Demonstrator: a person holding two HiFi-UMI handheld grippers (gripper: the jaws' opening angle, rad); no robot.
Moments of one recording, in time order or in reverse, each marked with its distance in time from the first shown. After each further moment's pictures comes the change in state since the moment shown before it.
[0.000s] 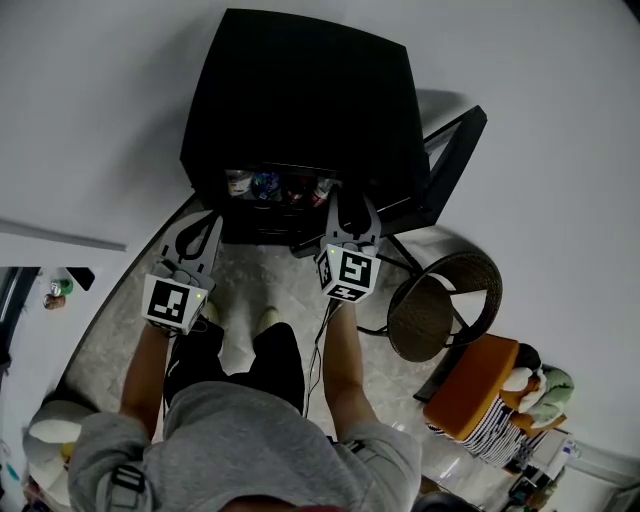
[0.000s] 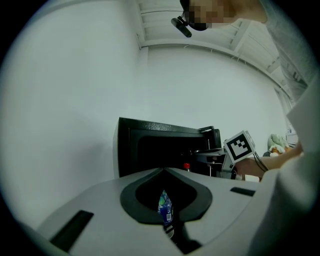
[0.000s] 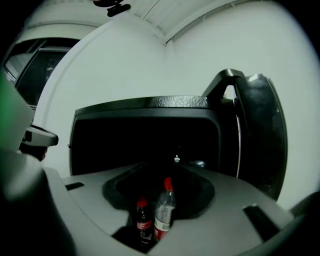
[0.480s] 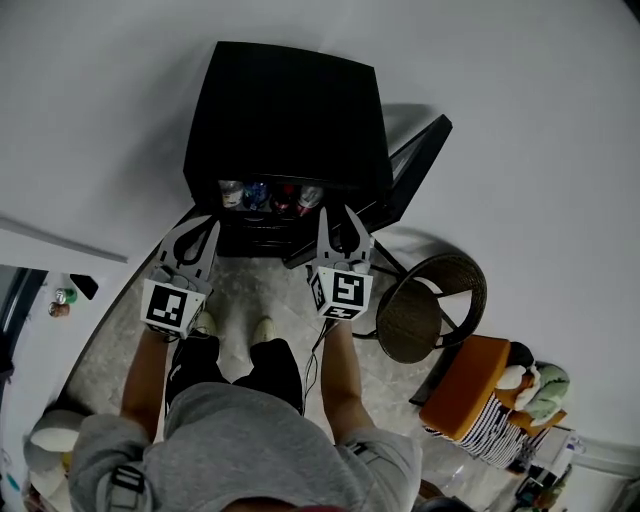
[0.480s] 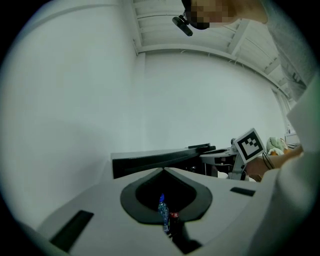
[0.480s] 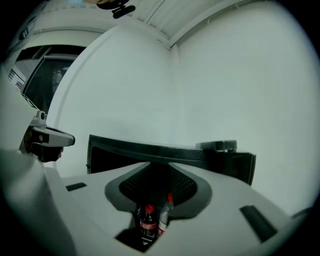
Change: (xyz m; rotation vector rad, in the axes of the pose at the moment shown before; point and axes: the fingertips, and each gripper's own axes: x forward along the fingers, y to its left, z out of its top) left arm -0.020 -0.018 0.066 0.029 -0.032 -0.004; right arm -0.052 0.006 0.071 -0.020 -0.017 0.061
